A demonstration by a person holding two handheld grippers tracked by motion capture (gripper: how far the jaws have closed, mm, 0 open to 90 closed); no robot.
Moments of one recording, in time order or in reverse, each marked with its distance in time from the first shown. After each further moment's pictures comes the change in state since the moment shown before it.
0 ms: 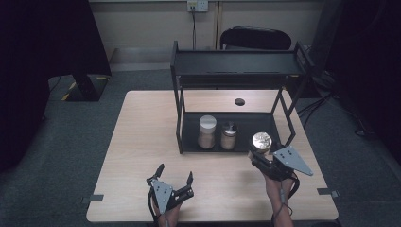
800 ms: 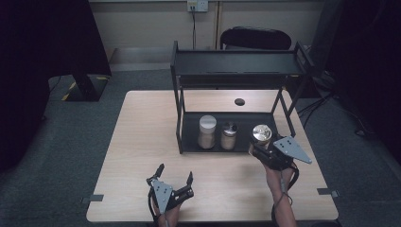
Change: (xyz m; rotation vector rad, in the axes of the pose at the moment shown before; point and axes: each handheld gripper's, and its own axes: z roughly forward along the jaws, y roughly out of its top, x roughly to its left) left arm 0.000 0.000 0.000 0.001 0.000 0.000; right arm -0.016 0.003 0.025 0.012 0.002 -0.001
